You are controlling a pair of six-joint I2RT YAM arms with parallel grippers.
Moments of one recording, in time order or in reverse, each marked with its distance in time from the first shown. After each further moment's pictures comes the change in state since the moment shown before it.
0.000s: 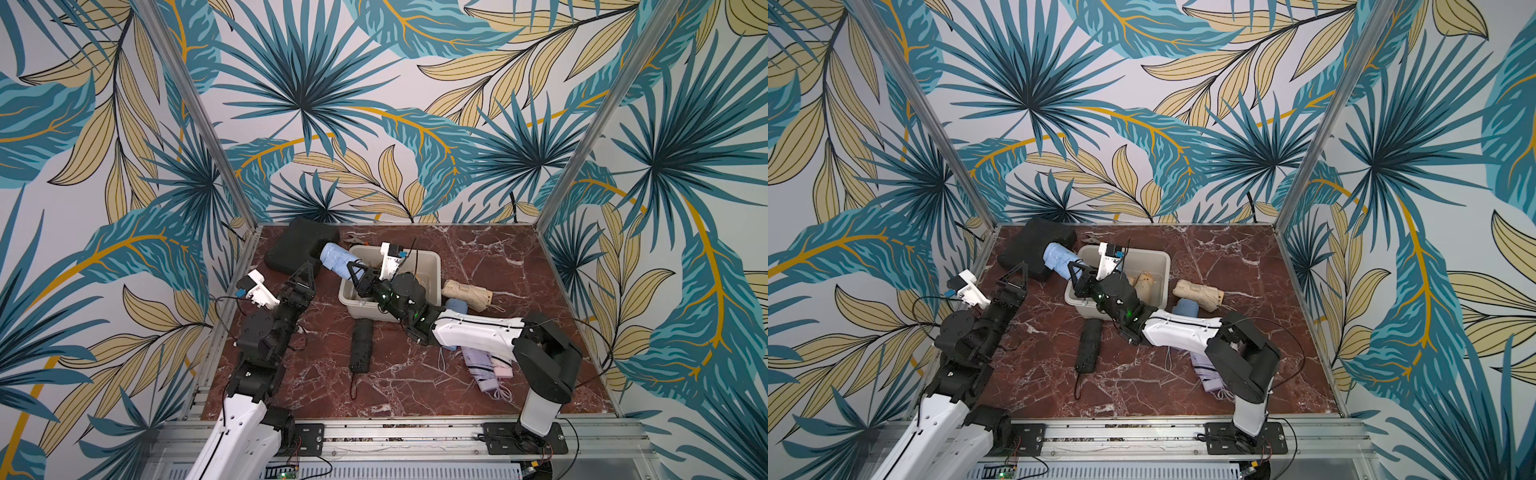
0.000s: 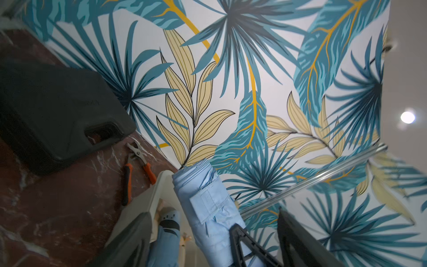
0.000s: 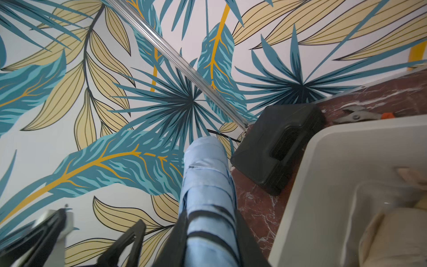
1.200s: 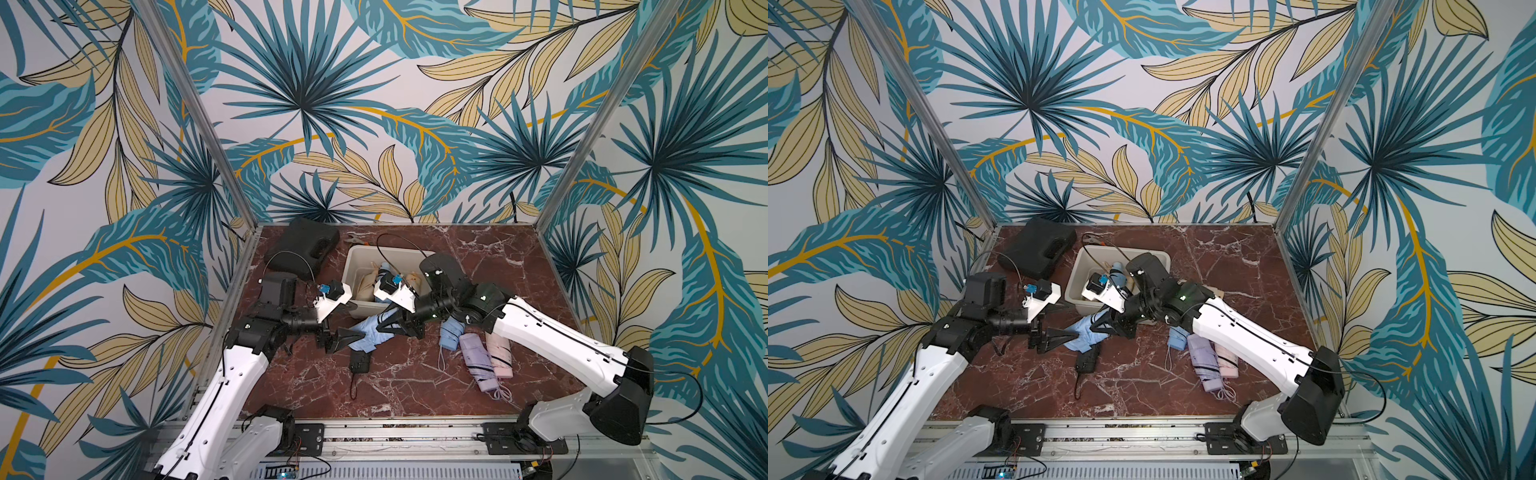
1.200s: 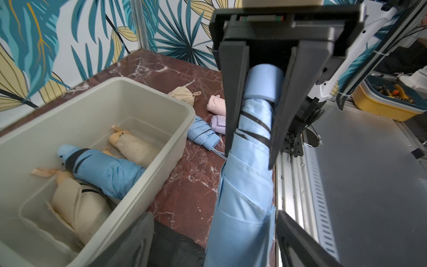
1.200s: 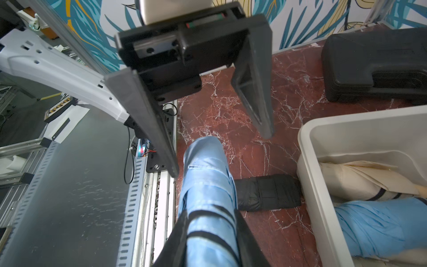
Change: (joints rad) left arm -0.008 0.353 0.361 -0.854 1.005 1.405; right arm -0.093 -0.322 0.170 -1.175 -0.814 -0.988
